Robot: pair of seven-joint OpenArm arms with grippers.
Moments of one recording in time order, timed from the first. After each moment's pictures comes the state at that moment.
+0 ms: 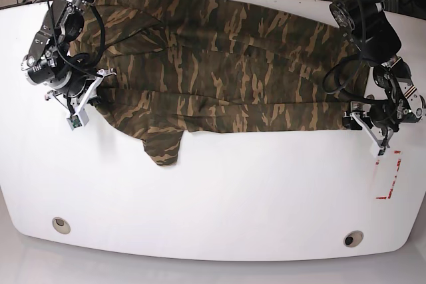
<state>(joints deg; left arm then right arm) -21.8 -13.9 -34.7 63.0 -7.3 -41.8 64.3 -1.4 12.3 28.8 101.5 26.4 40.5 -74.9</state>
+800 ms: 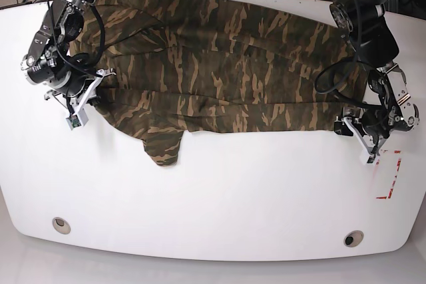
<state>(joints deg) -22.7 -13.8 -29.0 62.3 -7.3 -41.8 61.4 -1.4 12.3 29.1 101.5 26.4 40.5 -74.9</state>
